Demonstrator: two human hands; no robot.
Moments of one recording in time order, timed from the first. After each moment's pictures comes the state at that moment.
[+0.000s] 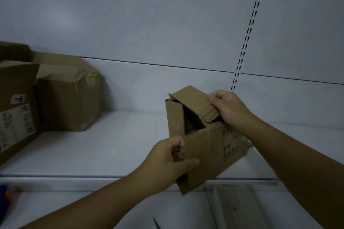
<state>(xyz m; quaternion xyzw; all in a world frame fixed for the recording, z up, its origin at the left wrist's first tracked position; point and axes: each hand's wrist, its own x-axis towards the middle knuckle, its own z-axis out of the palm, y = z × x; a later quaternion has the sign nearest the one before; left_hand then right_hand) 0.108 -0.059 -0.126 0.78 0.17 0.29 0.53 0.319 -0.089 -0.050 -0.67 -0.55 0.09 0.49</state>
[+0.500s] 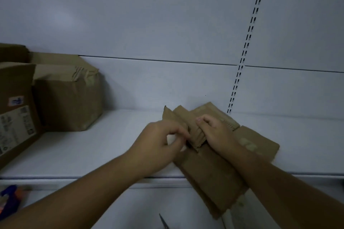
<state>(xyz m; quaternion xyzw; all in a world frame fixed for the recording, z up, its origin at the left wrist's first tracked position) 0.103 -0.036 -0.105 0.87 0.16 0.36 0.28 0.300 -0.078 -0.129 -0.67 -0.54 0.11 0.49</state>
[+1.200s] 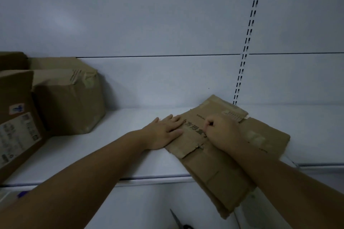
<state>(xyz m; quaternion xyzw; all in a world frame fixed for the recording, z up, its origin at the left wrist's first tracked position) 0.151 0.058 -0.139 0.96 0.24 0.00 0.15 0.315 -0.065 -0.145 -0.79 -0.51 0.02 0.33</state>
